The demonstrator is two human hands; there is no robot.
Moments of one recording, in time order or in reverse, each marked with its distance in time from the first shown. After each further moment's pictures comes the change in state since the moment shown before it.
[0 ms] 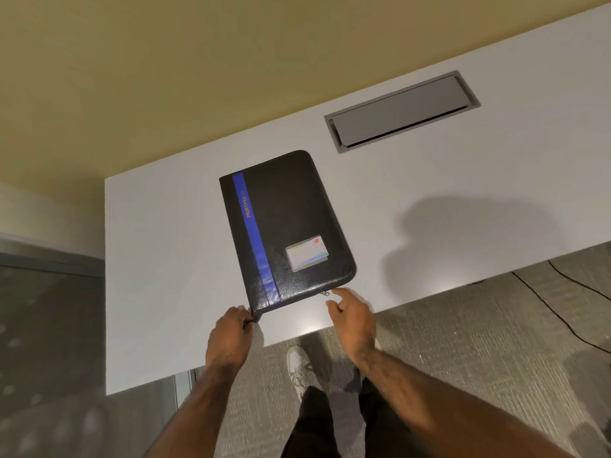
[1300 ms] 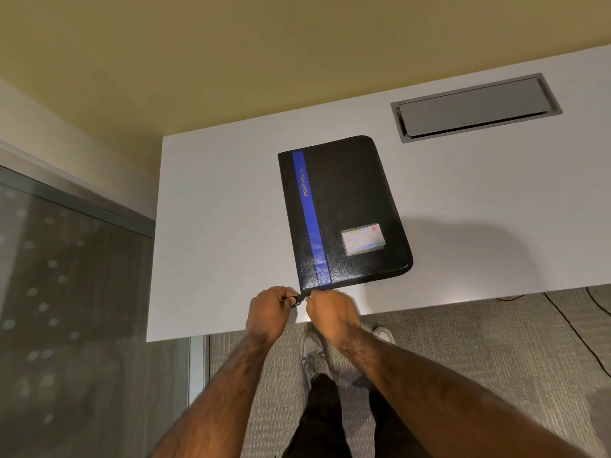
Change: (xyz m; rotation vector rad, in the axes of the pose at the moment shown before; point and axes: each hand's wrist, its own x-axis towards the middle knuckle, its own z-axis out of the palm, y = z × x) left_hand -0.001 -0.028 0.004 -0.314 -0.014 -0.042; right_hand -0.028 -0.069 0.091 -0.638 -0.291 -0.473
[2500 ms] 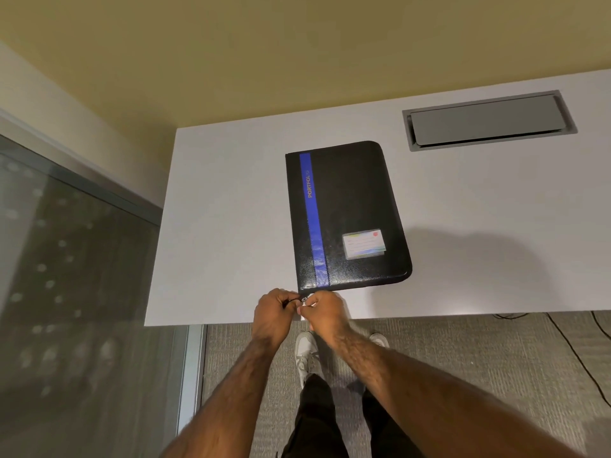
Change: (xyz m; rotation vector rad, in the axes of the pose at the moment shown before) left_hand -0.014 0.010 0.029 -0.226 0.115 -0.127; right_hand -0.003 0.005 0.007 0.731 -0.121 0.351
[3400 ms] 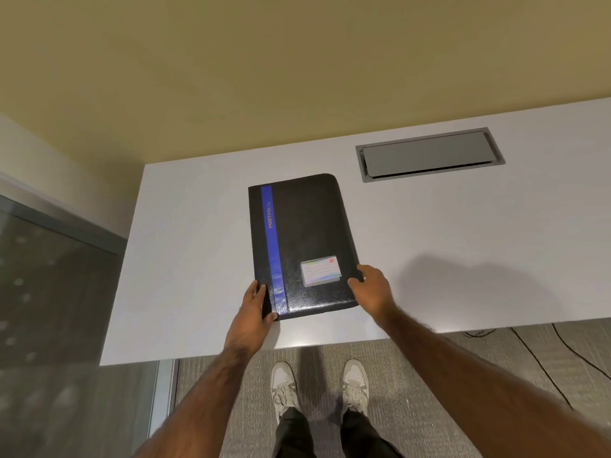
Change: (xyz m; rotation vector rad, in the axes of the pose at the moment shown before) left_hand 0.022 0.048 0.014 0.307 -0.100 0.177; right_hand 0.039 0.009 -0.197 -0.011 0.170 -0.005
